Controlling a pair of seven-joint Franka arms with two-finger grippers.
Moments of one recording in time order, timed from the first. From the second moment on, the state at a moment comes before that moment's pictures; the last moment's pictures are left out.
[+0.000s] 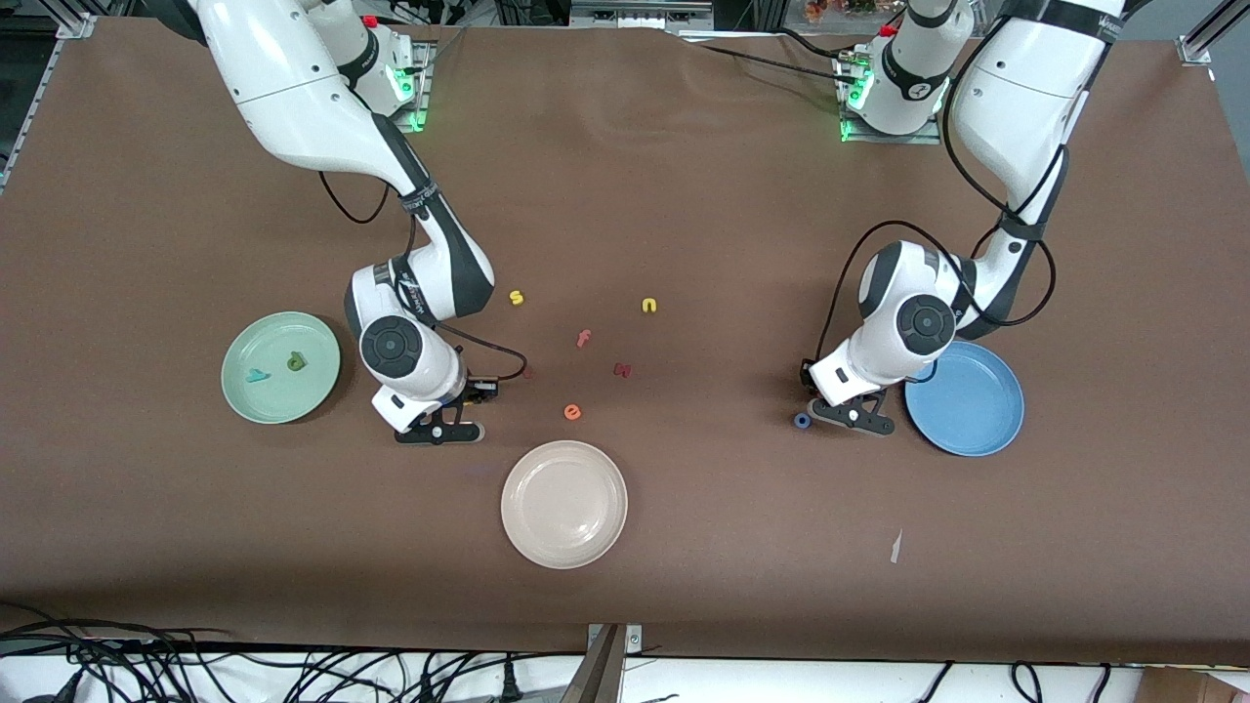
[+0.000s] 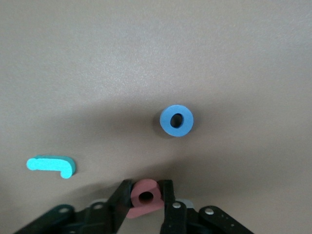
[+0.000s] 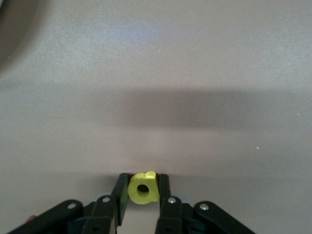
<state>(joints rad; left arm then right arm) -0.16 0.61 -0.13 -1.91 0.00 2.51 0.00 0.41 0.75 -0.02 -1.60 0.02 2.29 0.34</state>
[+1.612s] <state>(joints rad) 0.02 0.45 -0.08 -1.91 0.00 2.30 0.28 0.35 0.50 -0.31 -1.75 0.02 2.01 -0.22</state>
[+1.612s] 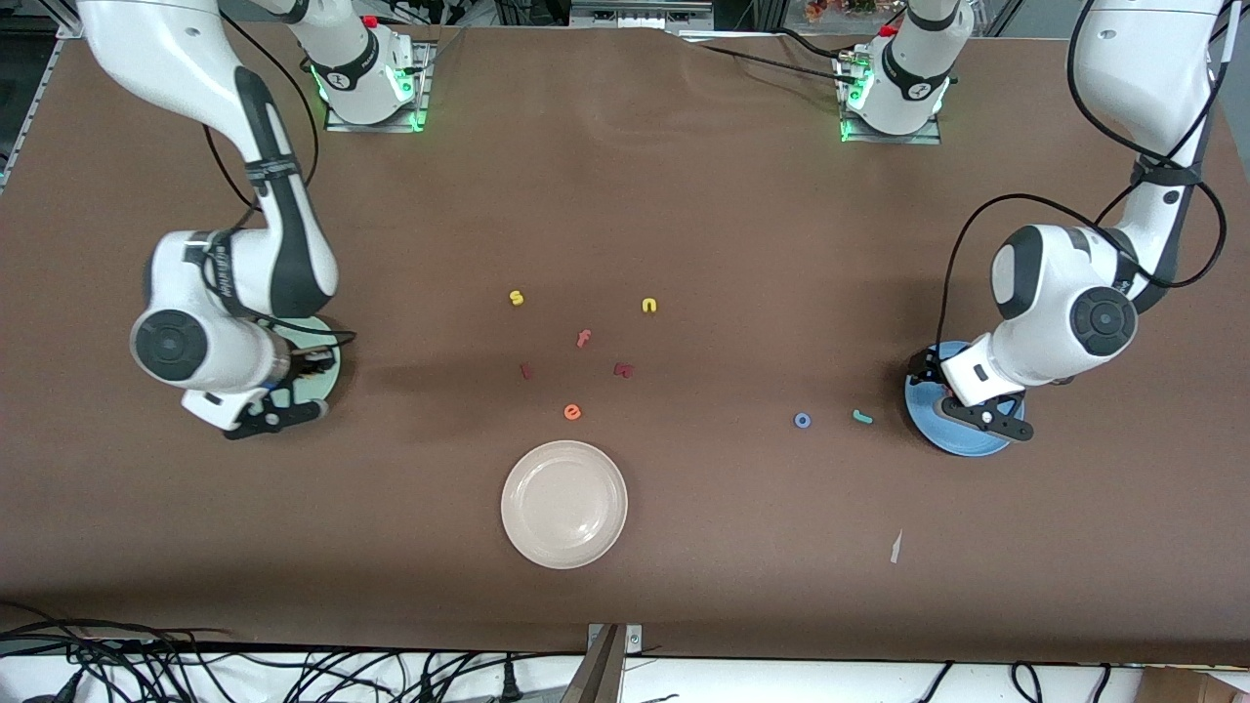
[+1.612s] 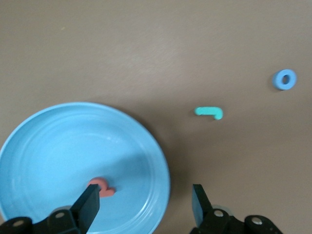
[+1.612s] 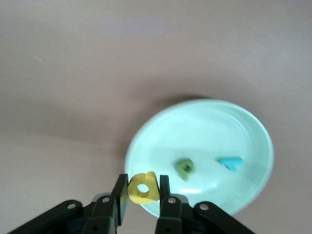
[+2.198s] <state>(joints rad) -0.09 0.59 -0.08 -1.91 0.00 2.54 0.28 0.30 0.49 -0.38 -1.79 0.08 1.96 -0.24</state>
